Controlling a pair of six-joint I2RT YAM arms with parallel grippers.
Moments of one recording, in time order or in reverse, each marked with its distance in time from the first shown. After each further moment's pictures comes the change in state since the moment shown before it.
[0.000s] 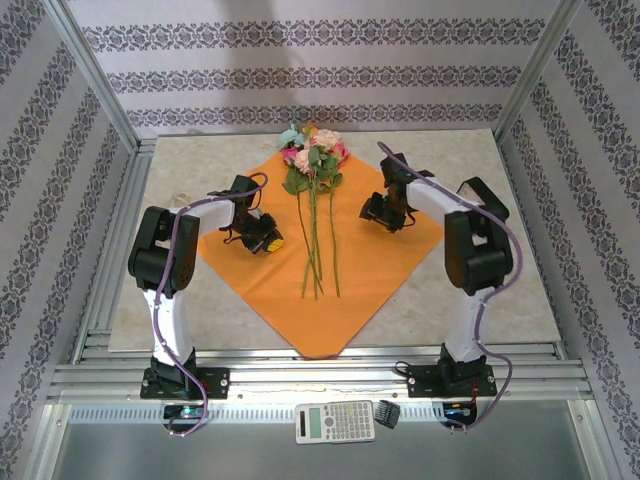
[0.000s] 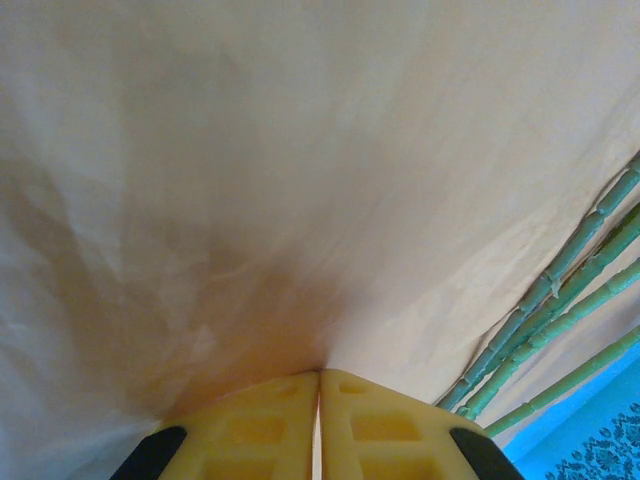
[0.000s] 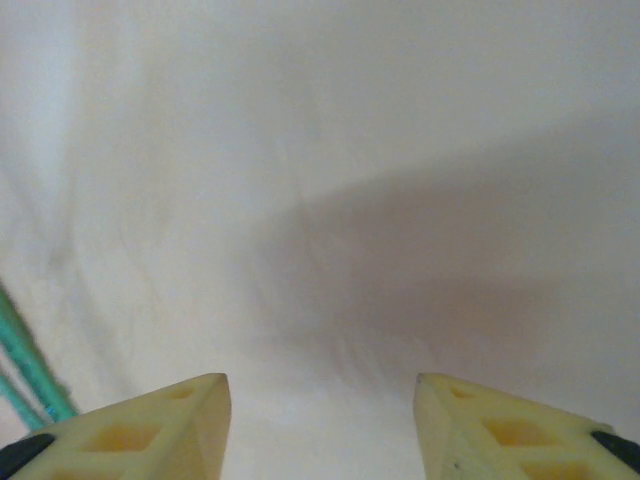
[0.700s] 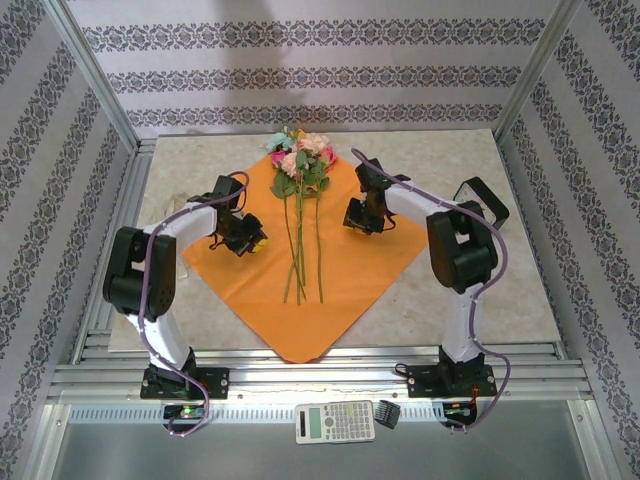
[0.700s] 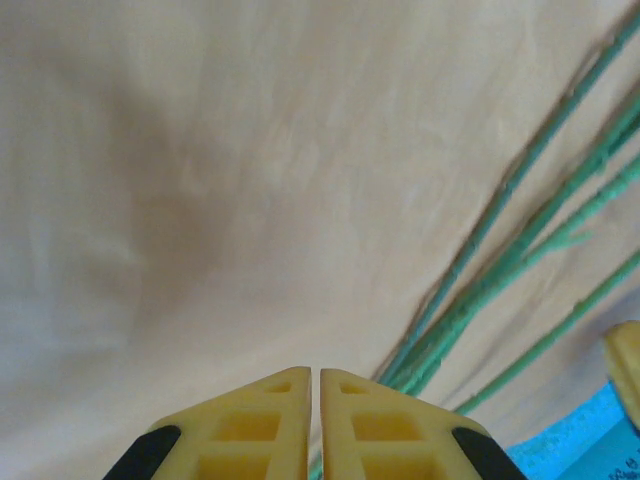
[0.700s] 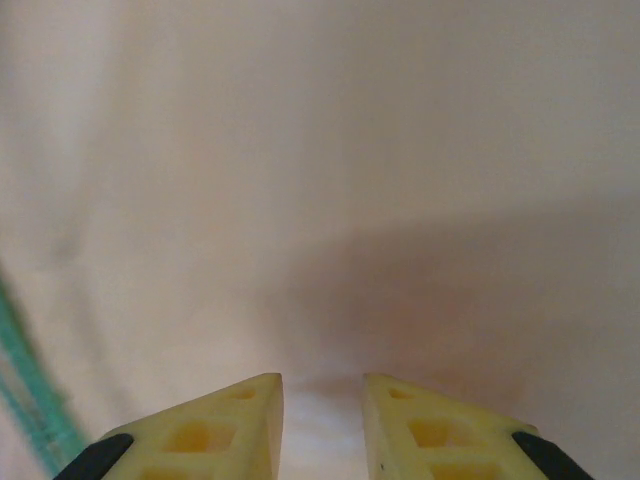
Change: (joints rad) left arm 0.039 -0.204 -0.117 -0.041 -0.122 -0.050; right arm 0.130 0.115 0.054 0.046 -0.017 0.016
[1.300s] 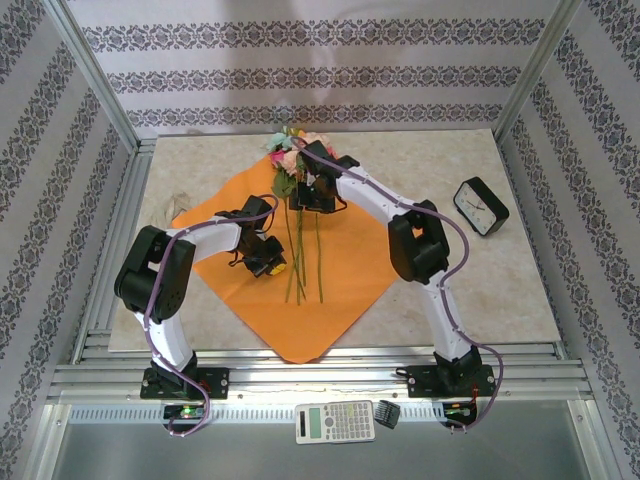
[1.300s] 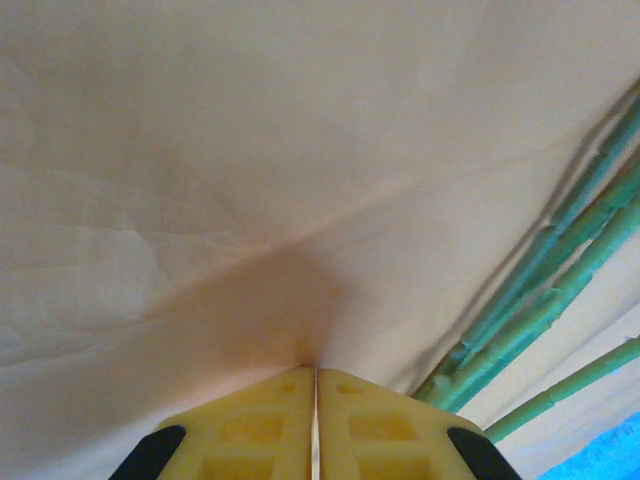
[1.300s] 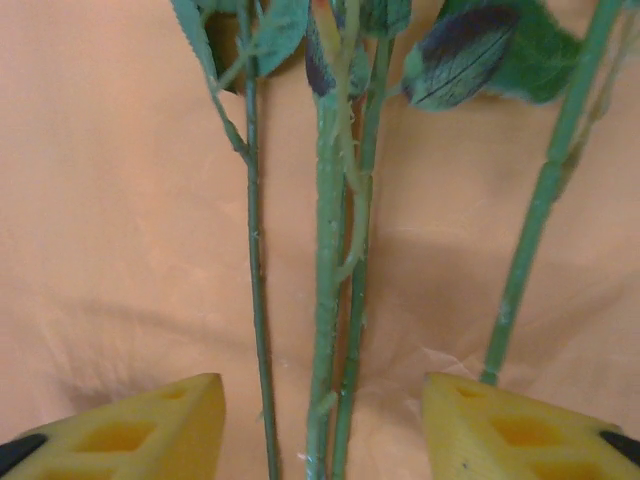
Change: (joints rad) left arm -0.182 -0.002 -0.103 0.038 -0.029 -0.051; right arm 0.200 0.246 0.566 -0.166 0.035 -0.115
